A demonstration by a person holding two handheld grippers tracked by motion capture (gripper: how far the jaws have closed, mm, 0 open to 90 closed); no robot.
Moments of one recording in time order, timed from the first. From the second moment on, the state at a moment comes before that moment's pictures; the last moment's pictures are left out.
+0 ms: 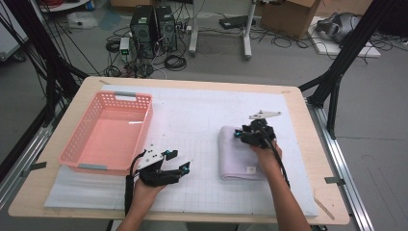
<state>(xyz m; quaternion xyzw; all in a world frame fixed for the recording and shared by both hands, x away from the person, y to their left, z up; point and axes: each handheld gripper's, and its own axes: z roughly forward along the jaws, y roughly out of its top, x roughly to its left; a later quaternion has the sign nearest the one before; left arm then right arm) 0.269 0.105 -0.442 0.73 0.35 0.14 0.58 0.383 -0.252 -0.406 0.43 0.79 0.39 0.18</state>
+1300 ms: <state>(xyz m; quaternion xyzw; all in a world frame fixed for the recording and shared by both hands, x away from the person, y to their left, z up) 0.267 0.113 -0.434 0.70 0.36 0.15 0.59 0.255 -0.355 -0.421 0.43 0.76 0.43 0.22</state>
